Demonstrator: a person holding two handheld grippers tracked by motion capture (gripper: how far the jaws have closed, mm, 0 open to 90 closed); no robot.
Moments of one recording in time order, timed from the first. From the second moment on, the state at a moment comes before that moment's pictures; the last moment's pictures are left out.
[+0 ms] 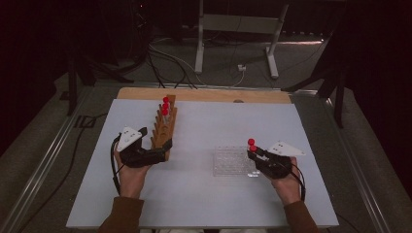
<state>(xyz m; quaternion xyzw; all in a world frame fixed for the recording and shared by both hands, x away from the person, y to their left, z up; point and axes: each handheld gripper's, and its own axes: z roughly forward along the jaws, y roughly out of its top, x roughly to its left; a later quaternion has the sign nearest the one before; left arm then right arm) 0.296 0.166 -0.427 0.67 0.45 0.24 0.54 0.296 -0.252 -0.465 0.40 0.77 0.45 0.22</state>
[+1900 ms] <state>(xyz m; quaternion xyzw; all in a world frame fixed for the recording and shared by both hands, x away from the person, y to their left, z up) 0.295 0.081 -0.414 0.73 0.36 0.21 0.54 0.292 -0.228 -0.395 0.35 0.77 0.49 0.20</state>
